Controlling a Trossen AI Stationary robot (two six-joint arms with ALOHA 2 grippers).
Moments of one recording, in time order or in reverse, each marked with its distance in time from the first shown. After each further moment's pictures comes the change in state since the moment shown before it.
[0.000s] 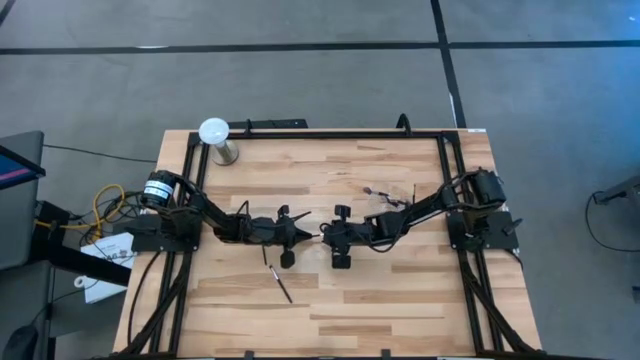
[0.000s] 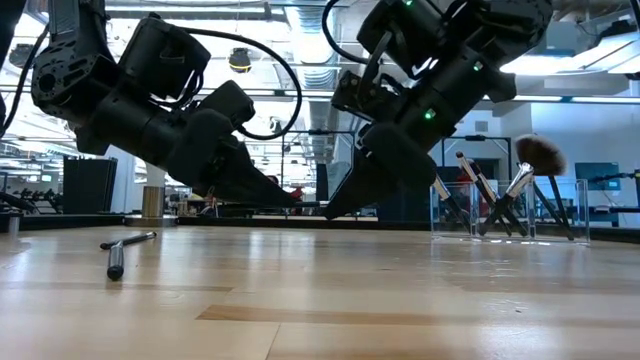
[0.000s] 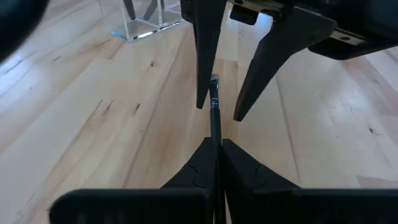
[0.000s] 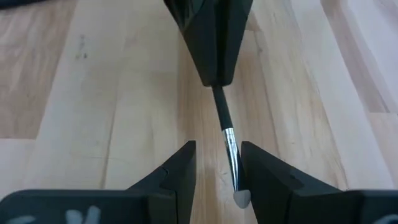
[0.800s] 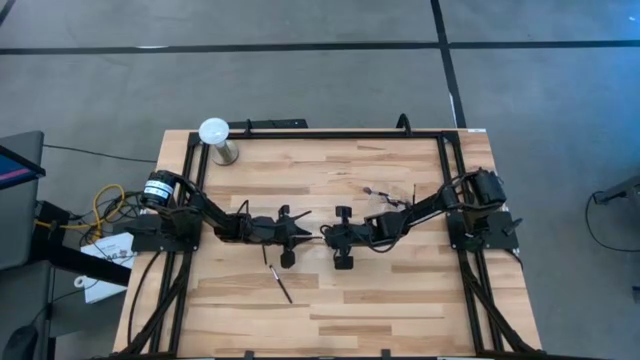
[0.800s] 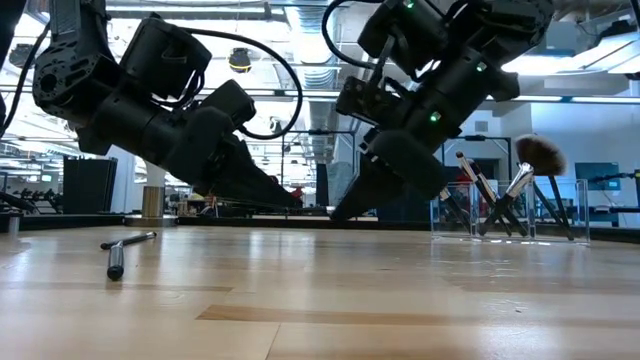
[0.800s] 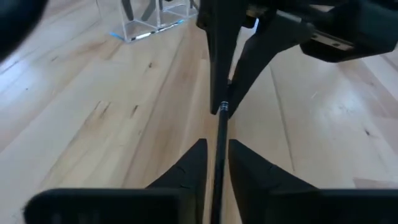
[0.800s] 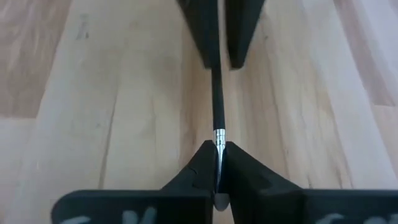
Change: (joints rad) left arm 0.002 -0.001 0.002 0.003 0.016 -0.005; right arm 0.005 -0.002 0.001 -0.048 -0.004 -0.017
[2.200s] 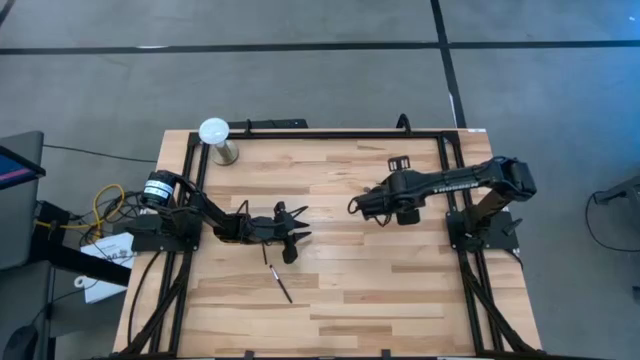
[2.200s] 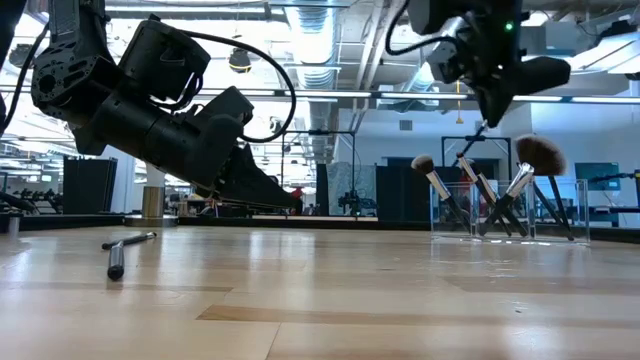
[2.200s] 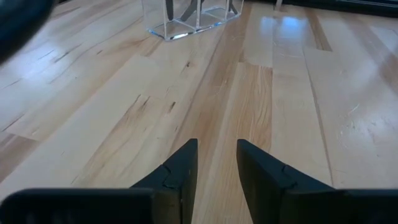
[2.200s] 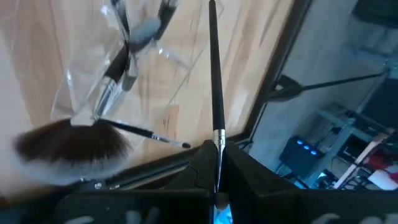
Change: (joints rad) left arm 0.000 0.000 -0.008 -0.003 -0.122 -0.060; right arm -0.133 -0.250 0.377 -1.645 0.322 0.021
